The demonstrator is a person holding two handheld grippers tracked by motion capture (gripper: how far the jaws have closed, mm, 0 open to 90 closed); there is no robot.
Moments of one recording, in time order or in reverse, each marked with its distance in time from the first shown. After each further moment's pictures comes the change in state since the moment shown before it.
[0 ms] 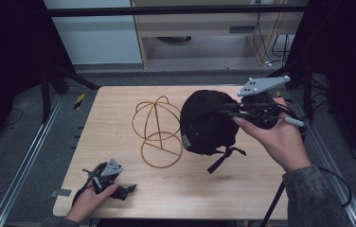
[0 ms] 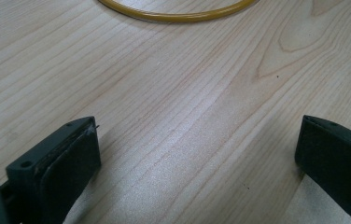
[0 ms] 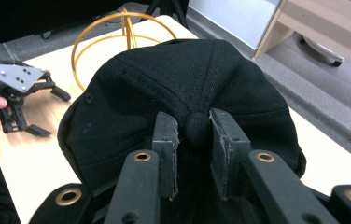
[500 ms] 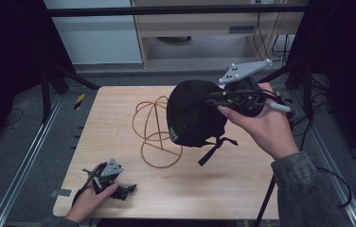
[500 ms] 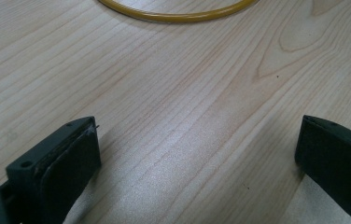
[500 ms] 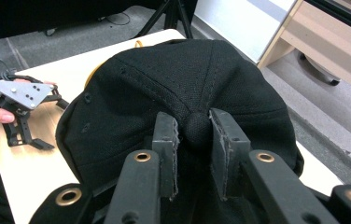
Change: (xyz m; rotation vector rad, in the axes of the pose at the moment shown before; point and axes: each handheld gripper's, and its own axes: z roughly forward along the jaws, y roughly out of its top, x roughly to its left) left arm 0.000 0.000 0.000 0.001 0.000 -0.001; right arm 0.015 0.045 0.007 0.002 0.006 -0.074
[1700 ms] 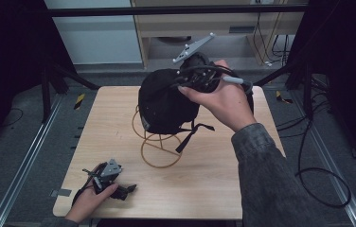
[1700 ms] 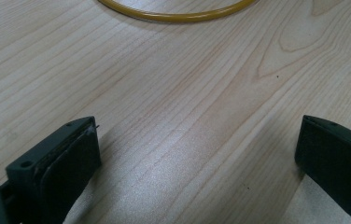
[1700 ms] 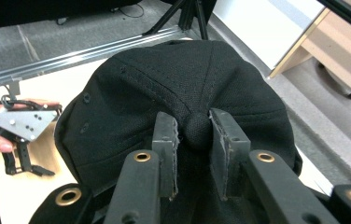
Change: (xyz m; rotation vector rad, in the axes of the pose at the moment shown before) left arm 0.000 0.000 0.000 0.001 0.000 0.002; right arm 0.009 0.071 0.063 0.045 0.055 -0.067
